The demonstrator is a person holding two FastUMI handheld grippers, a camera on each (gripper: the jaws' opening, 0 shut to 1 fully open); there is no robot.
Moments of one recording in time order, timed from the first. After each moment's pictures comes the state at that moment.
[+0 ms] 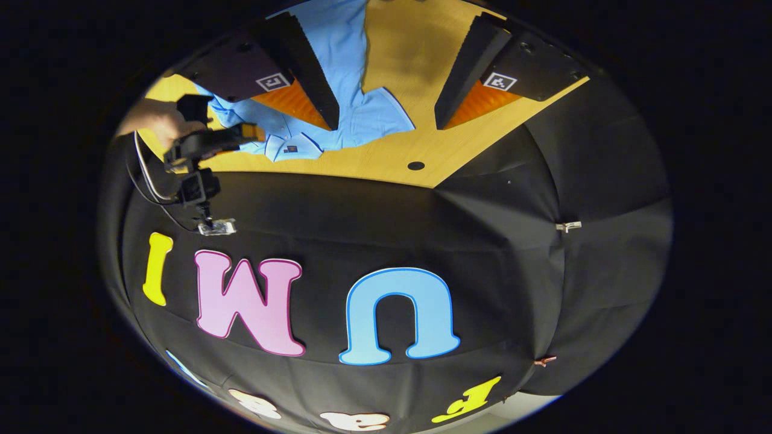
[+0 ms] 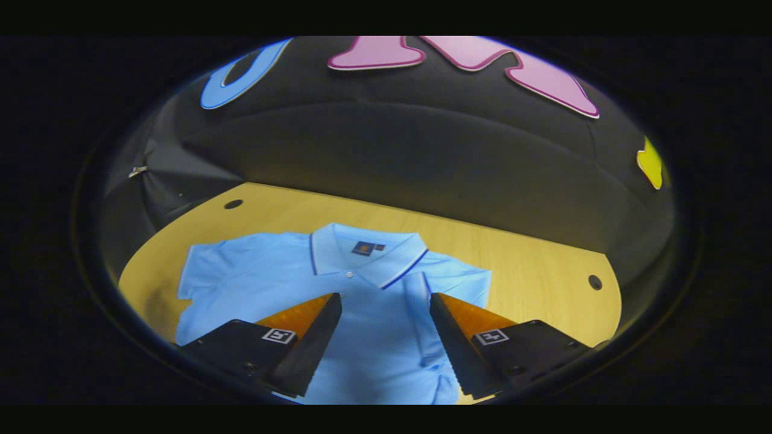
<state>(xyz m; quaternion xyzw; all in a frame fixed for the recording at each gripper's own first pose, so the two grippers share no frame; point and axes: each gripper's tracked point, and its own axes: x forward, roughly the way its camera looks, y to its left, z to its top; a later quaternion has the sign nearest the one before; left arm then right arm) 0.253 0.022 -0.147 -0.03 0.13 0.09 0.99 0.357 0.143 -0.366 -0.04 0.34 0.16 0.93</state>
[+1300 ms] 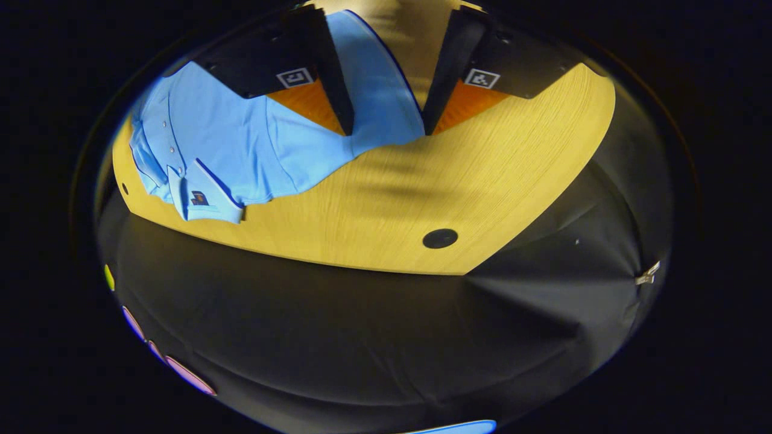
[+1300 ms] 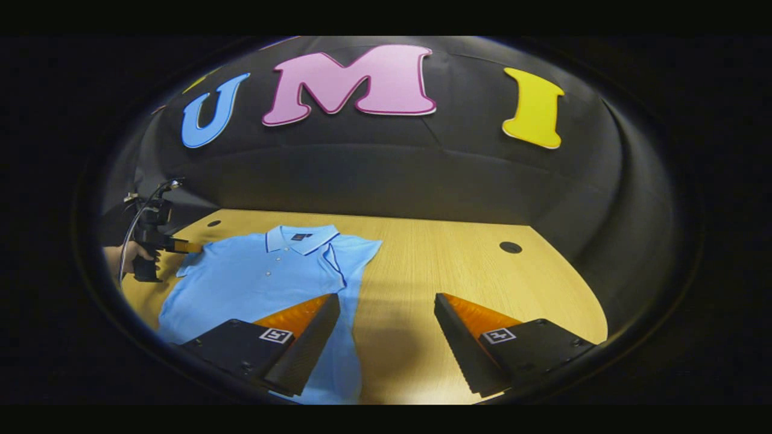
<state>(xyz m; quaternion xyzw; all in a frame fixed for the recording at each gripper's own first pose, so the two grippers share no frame) 0.460 0.077 -0.343 -0.03 0.35 0.05 0.94 0.265 -0.033 -0.344 0.03 0.28 0.04 0.96</state>
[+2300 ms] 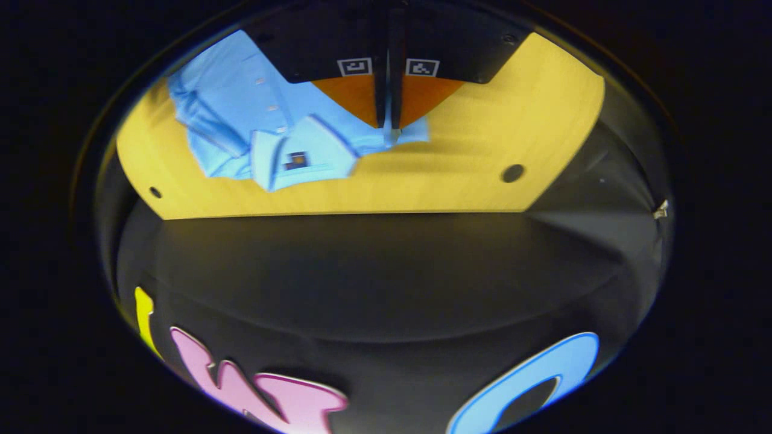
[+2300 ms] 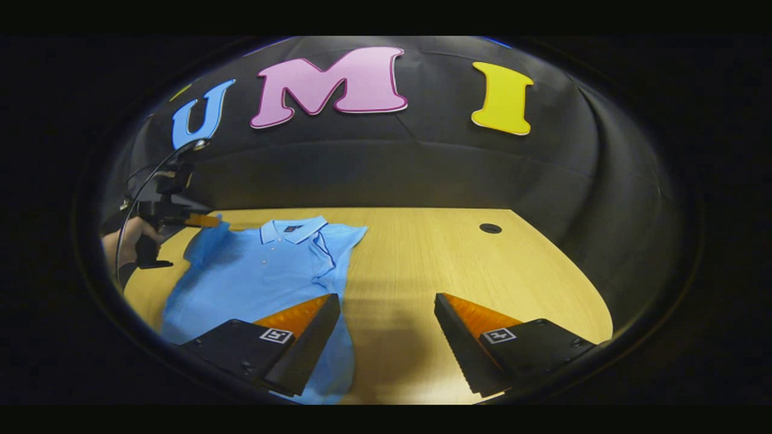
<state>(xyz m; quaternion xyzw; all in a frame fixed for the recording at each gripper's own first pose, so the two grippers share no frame) 0.481 -0.117 -0.259 0.00 0.29 -0.04 0.96 0.214 -0.056 -0.349 0.03 0.29 0.01 0.96</state>
